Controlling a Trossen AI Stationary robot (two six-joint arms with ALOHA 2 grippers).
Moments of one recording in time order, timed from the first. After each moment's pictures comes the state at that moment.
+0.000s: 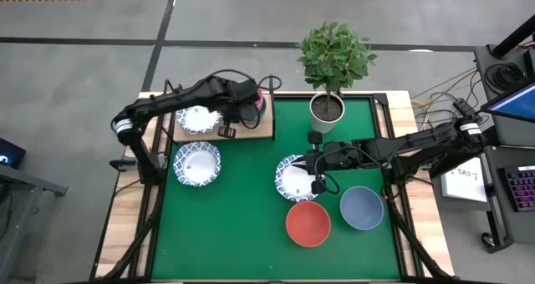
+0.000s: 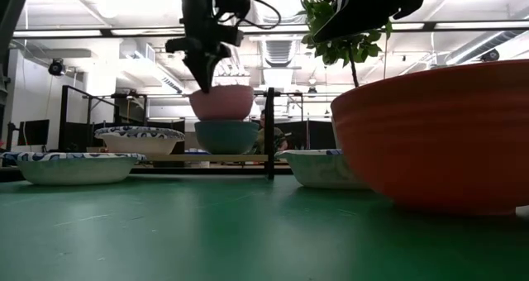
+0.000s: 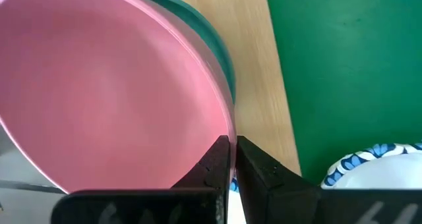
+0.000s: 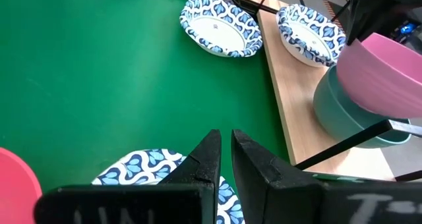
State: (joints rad) left arm 0.38 1.74 1.67 -1.24 -0.25 0.63; right arm 0.13 1.27 0.90 -0.15 0.20 -0.24
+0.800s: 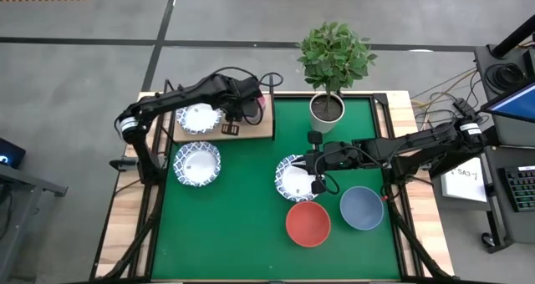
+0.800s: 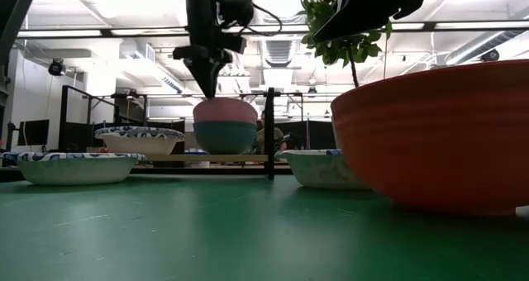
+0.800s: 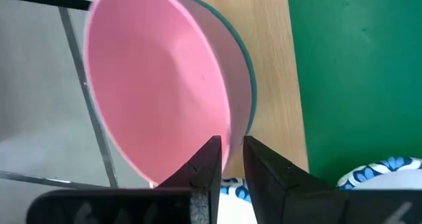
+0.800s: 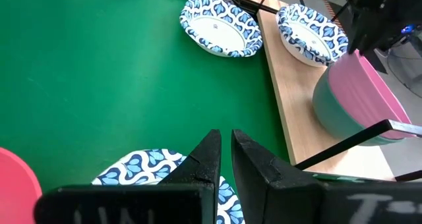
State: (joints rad) left arm 0.41 1.77 1.69 -1.22 -0.25 0.61; right arm 0.13 1.27 0.90 -0.15 0.20 -0.24
